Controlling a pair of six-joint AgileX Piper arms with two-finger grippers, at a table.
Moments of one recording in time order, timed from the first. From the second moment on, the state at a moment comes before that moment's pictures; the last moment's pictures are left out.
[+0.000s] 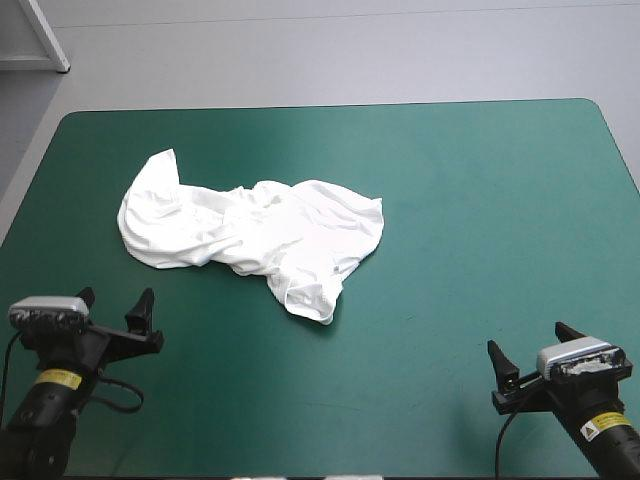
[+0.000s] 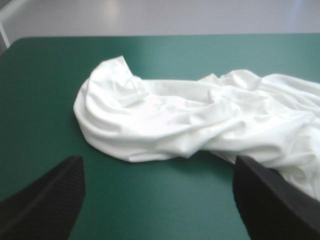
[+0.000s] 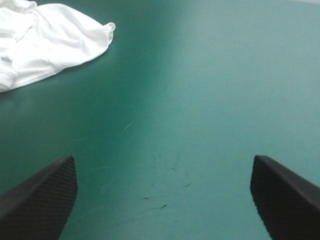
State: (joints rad) left arm -0.03 0.53 -0.40 -0.13 0.27 0.12; right arm 0.18 0.29 -0.31 0.17 0.46 -0.21
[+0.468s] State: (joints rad) left arm 0.03 1.50 -0.97 -0.10 0.18 -0.03; right arm 0.18 0.68 -0.70 0.20 0.72 -0.13
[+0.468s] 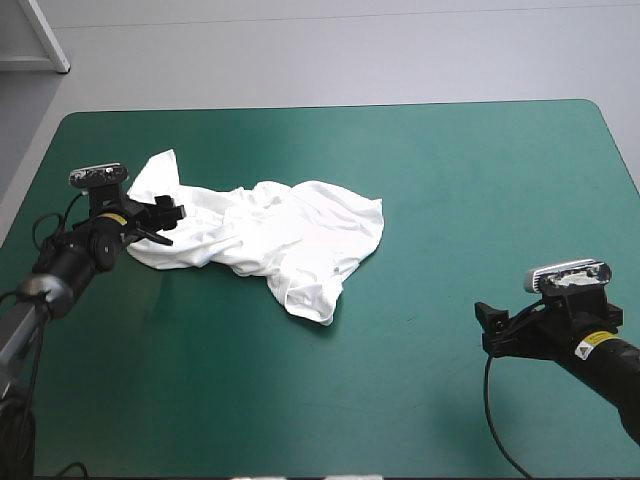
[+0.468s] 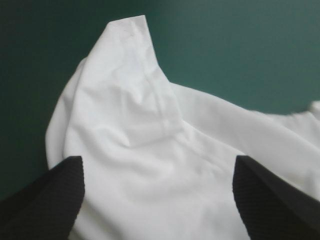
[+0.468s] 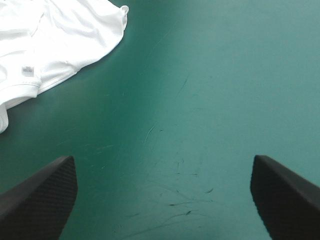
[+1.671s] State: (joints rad) left arm 0.13 1.85 -1.42 -0.10 0.53 0.13; right arm 0.18 1.31 -1.11 0.41 0.66 -0.34
